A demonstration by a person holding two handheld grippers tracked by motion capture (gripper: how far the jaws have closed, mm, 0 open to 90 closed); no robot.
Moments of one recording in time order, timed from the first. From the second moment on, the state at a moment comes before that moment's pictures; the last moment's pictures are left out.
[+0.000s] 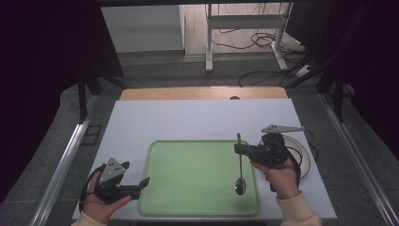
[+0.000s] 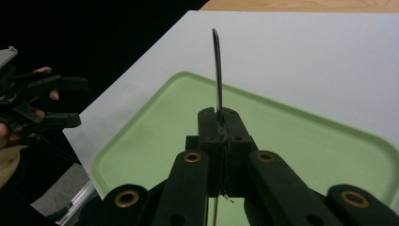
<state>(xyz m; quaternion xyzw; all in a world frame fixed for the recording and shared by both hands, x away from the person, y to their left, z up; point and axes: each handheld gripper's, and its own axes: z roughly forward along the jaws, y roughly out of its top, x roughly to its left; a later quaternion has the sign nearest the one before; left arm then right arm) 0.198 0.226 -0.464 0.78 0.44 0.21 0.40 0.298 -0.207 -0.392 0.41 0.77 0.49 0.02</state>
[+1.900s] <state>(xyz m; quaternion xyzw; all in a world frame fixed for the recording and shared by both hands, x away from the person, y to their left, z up) 0.200 0.226 -0.467 0.78 0.44 0.20 0.39 0.310 -0.162 -0.484 0.47 0.83 0.30 0.05</state>
